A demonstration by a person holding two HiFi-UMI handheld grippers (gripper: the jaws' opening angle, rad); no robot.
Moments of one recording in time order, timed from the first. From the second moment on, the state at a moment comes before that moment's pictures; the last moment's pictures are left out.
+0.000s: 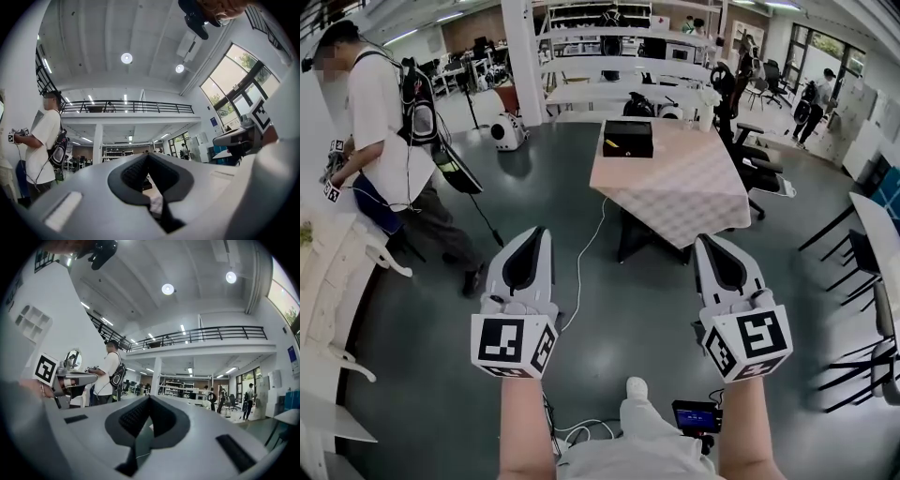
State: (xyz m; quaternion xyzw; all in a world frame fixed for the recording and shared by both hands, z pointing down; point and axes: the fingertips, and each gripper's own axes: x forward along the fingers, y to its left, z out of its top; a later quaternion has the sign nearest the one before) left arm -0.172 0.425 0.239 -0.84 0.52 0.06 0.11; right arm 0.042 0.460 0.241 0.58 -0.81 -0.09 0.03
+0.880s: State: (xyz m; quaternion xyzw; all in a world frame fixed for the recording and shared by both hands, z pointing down) left arm -0.068 0.197 0.232 -0.84 0.52 0.06 0.10; right arm 0.129 0.225 0.242 0.55 -0.83 -0.07 0.03
